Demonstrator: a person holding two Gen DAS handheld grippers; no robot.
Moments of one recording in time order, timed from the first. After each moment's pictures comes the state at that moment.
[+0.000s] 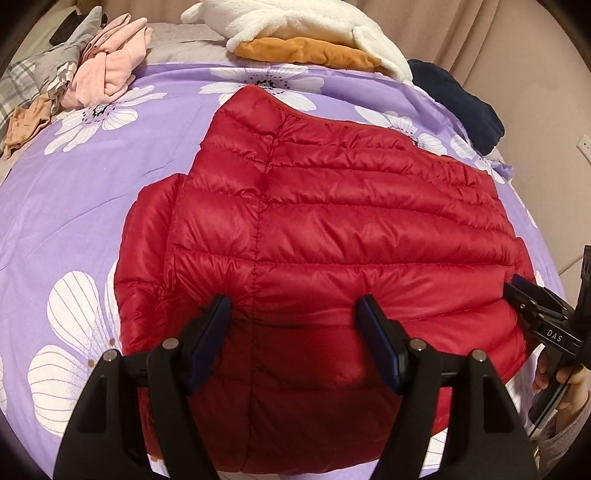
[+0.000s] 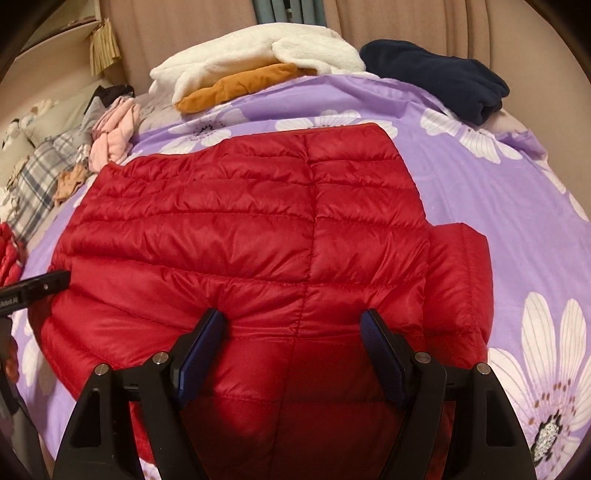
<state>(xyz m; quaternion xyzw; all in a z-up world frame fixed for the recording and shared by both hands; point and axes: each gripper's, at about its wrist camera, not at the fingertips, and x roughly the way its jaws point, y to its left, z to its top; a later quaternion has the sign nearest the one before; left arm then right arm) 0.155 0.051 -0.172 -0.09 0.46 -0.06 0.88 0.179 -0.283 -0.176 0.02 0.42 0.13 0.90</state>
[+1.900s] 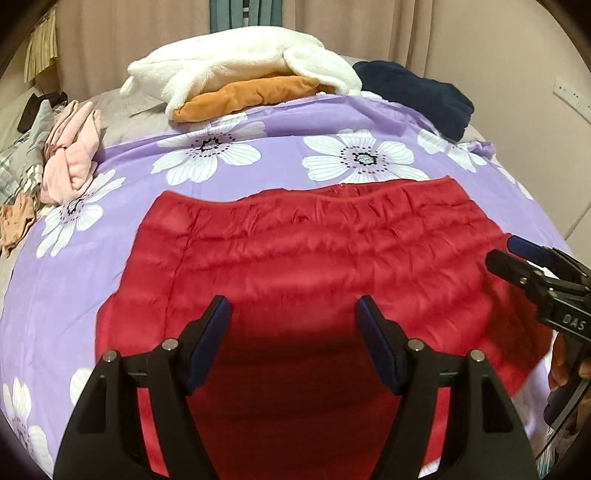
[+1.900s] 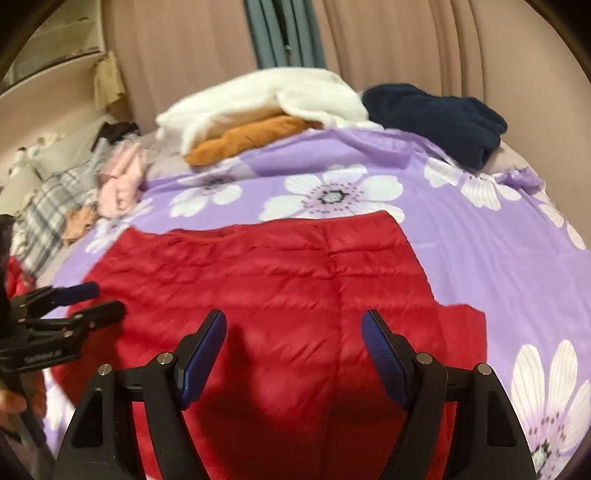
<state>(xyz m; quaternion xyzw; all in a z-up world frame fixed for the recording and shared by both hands) 0.190 -0.025 -0.126 0.03 0.41 -0.09 0.91 0.205 -0.272 -0.135 0.05 0.36 0.13 0.92</state>
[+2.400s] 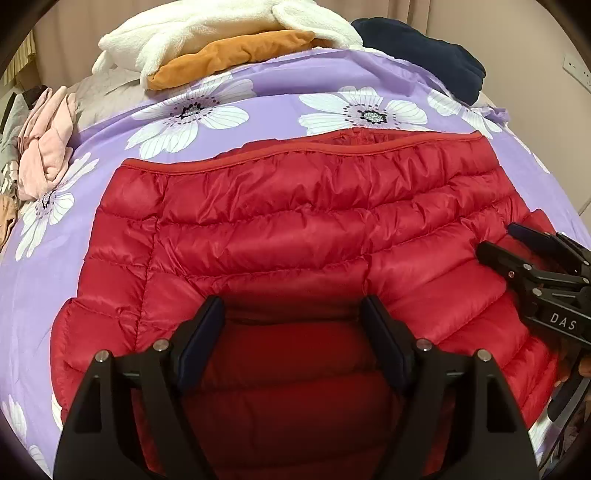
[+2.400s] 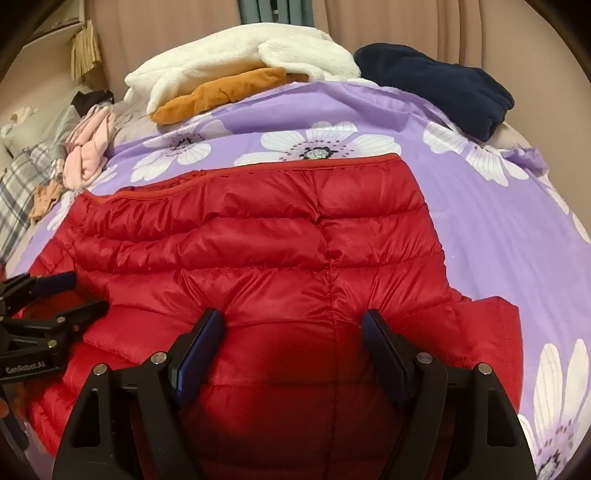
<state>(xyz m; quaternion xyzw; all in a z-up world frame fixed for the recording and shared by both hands) 0.223 -0.031 -0.172 0.05 0.46 -0.10 0.88 0.231 -0.260 -0.173 0.02 0.41 0.09 0.91</state>
